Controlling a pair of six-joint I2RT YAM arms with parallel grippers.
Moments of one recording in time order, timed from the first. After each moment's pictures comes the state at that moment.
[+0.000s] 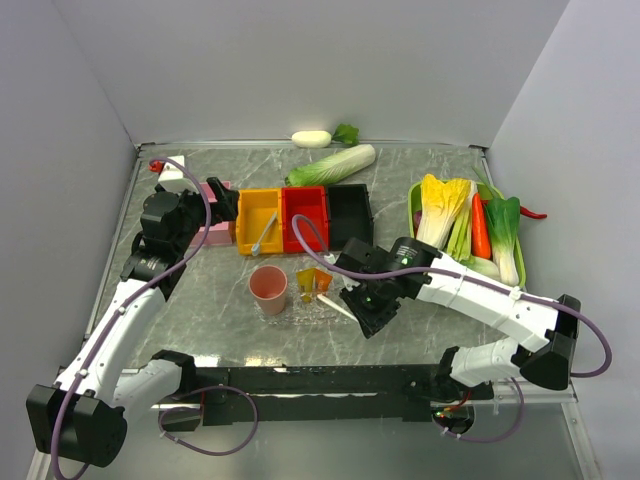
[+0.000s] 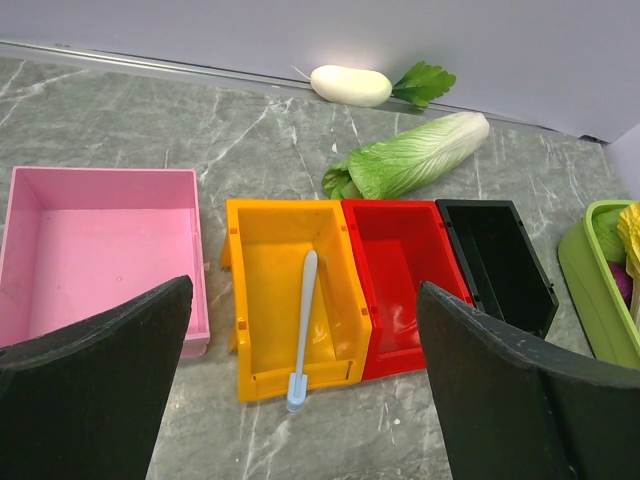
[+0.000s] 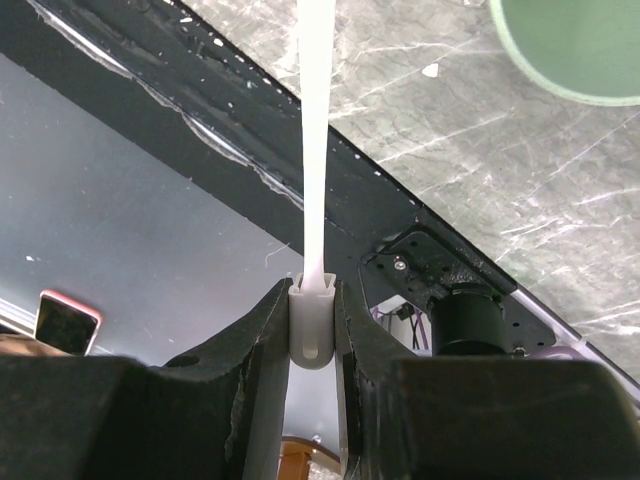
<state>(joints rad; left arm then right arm) -0.22 0.96 0.84 -0.02 -0.02 -0.33 1.05 1.30 1.29 -1.35 -0.09 0.40</state>
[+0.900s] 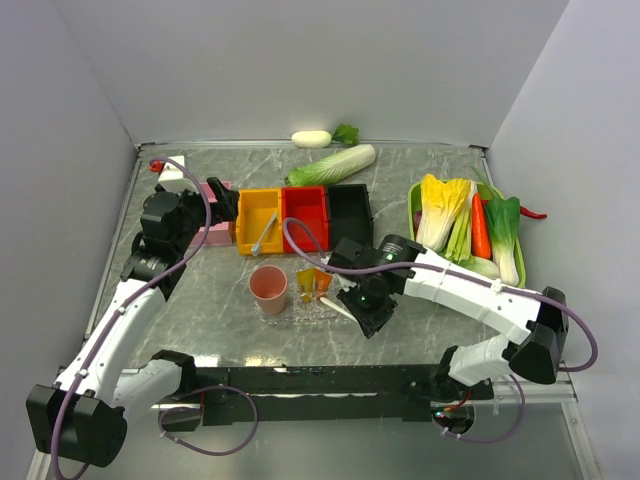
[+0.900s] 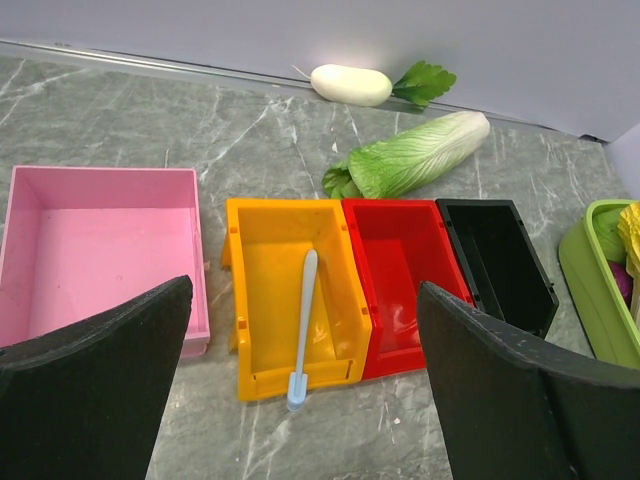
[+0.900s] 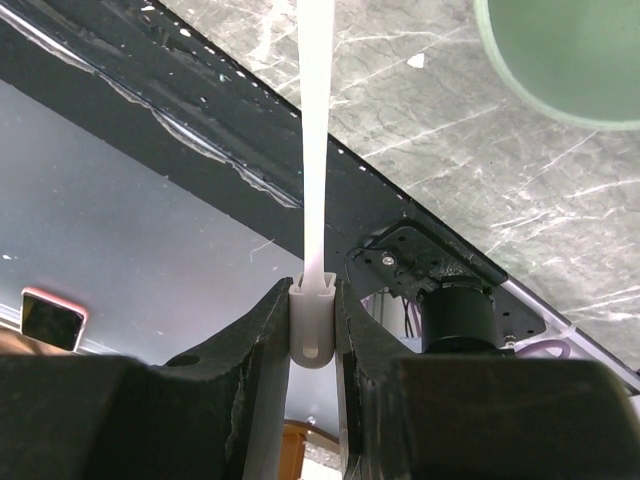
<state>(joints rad) -0.22 0.96 0.84 -0.02 -0.02 -0.33 1.02 1.36 1.27 -1.35 -0.09 0.37</state>
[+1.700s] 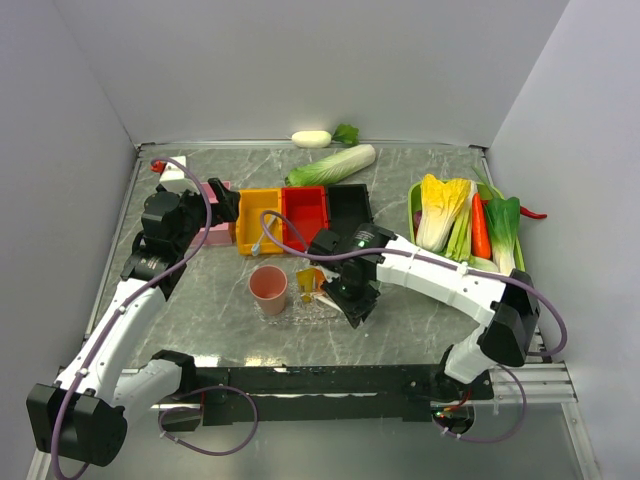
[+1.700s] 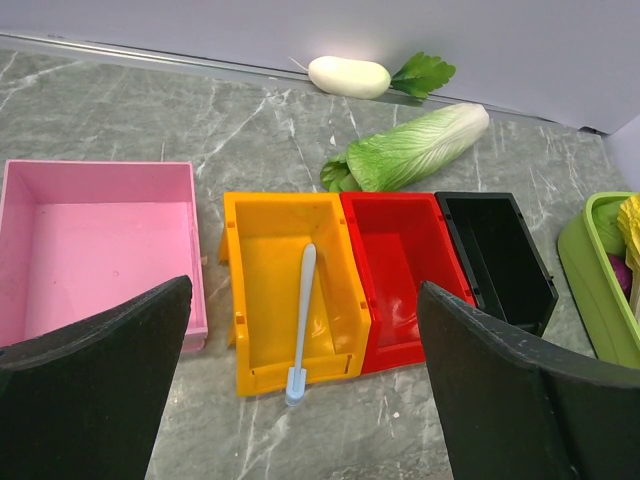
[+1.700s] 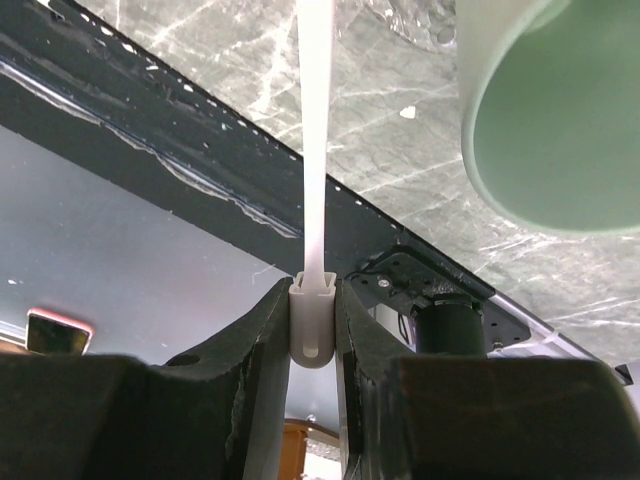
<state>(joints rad) -0.22 0.97 0.84 -0.03 -0.01 -0.33 1.01 1.53 1.39 -1.35 -0.07 0.35</state>
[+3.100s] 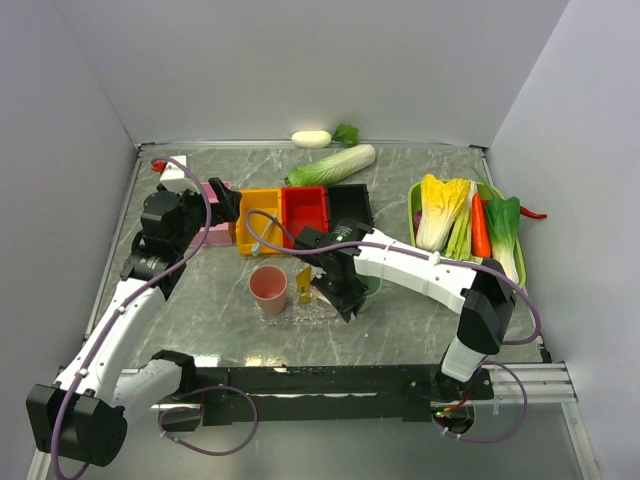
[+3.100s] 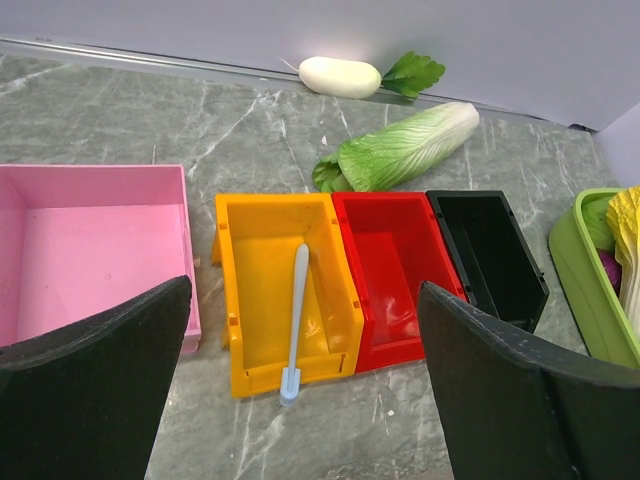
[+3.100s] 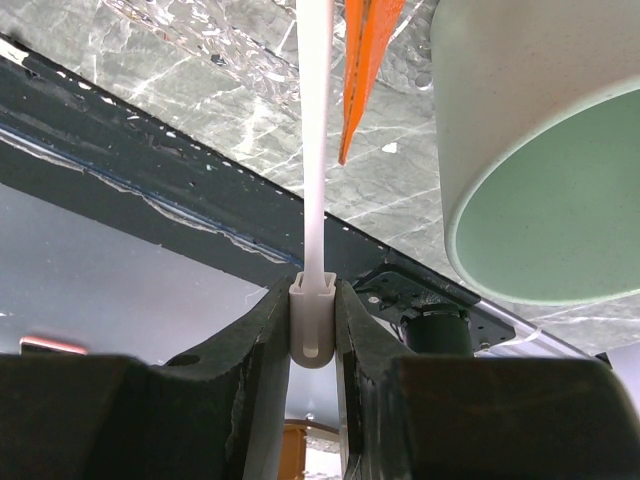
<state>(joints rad) -0.22 0.97 0.84 -0.04 0.01 -0.33 1.01 1.68 1.47 -1.35 -0.01 0.35</state>
